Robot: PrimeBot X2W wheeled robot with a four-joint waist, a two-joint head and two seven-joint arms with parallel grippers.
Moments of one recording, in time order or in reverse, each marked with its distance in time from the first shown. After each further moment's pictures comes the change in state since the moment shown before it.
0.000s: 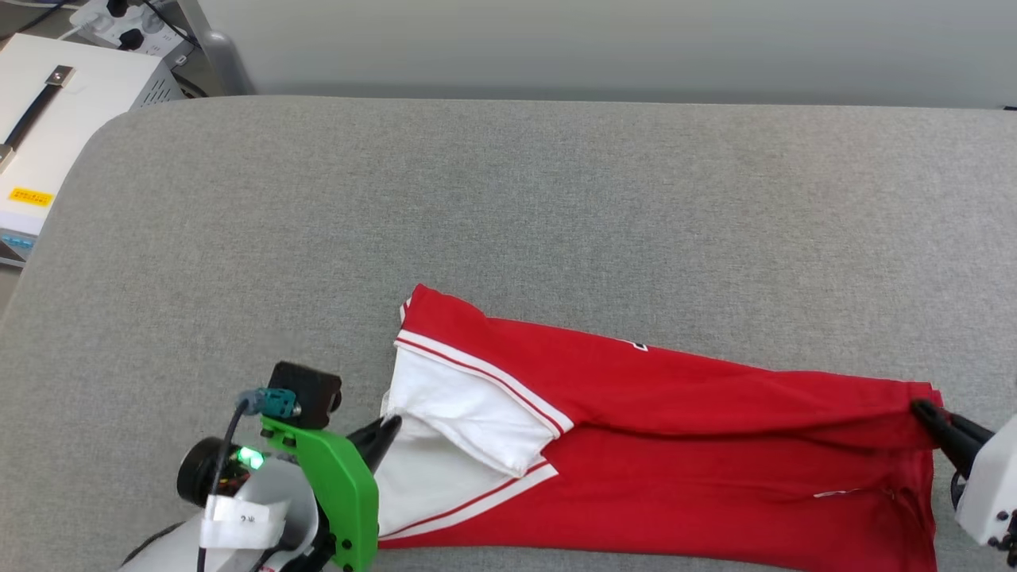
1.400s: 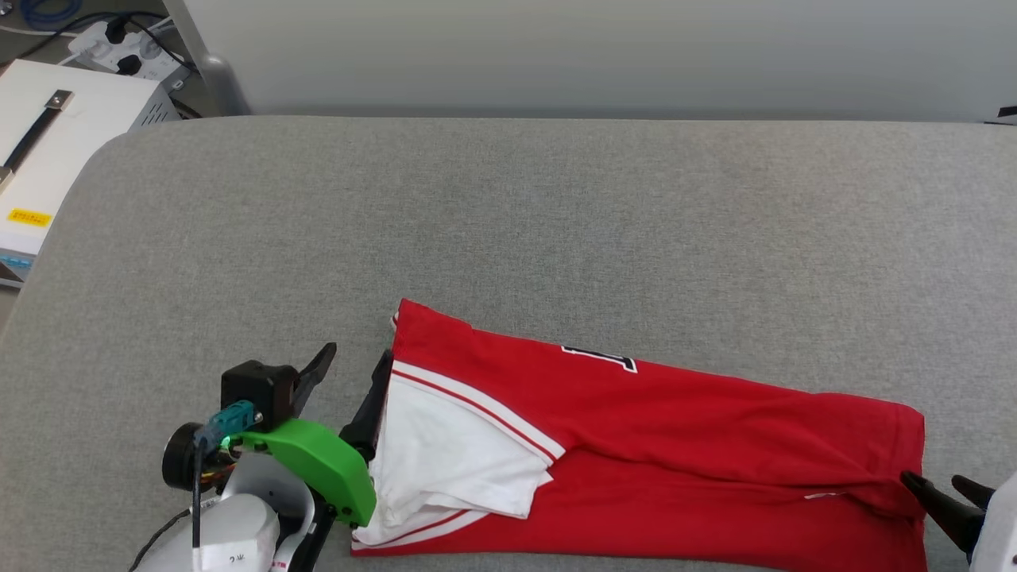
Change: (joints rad) left arm 0.027 -0.110 0.076 0.150 0.065 0.054 -0.371; right arm 0.153 0.151 -0.223 -0.109 -0.054 0.000 0.307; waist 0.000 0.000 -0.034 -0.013
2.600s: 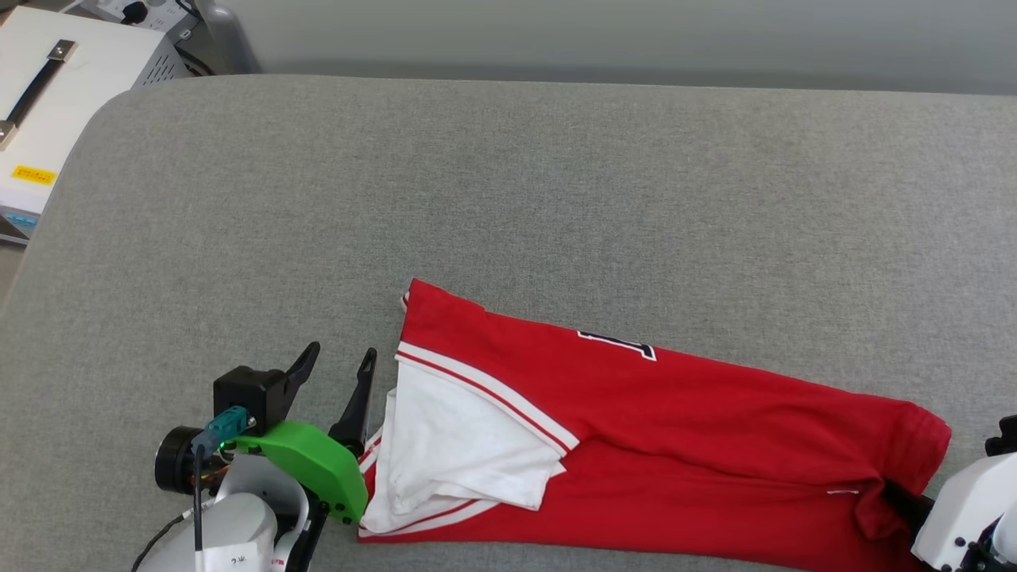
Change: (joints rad) left arm -0.002 -0.043 0.032 0.125 0.049 -0.029 -0.078; right arm -0.106 0.291 -0.171 0.193 -0.137 0.002 0.065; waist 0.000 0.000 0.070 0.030
